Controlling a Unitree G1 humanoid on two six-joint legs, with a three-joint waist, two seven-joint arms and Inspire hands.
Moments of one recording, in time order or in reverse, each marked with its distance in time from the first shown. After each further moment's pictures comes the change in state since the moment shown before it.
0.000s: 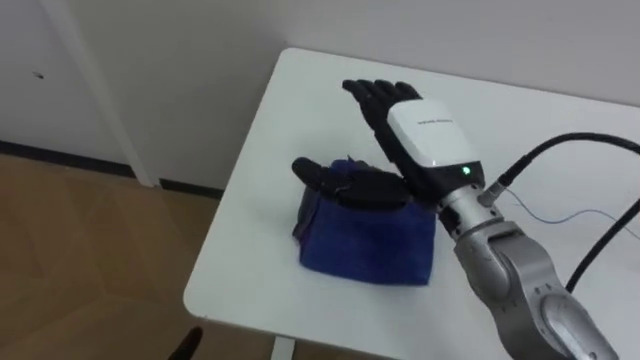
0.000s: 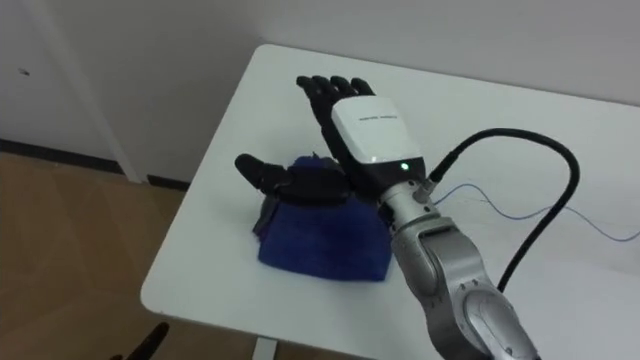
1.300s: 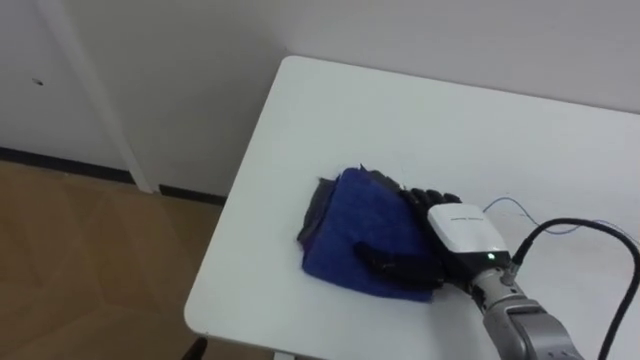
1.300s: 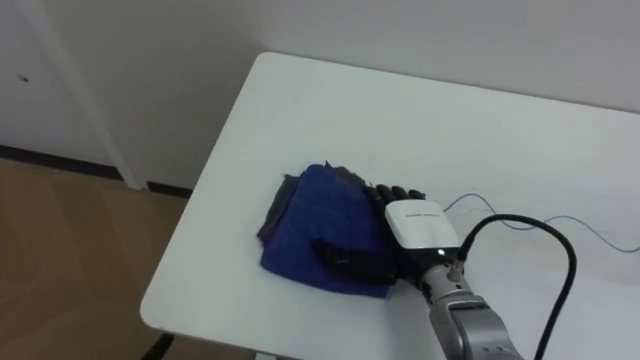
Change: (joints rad) left arm 0.017 0.002 -0.025 0.064 -0.035 -0.029 -0.001; right arm 0.157 0.010 -0.093 0.376 -0.123 -0.068 -0.079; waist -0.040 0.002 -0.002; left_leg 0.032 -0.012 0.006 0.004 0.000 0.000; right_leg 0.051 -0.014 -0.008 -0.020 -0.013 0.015
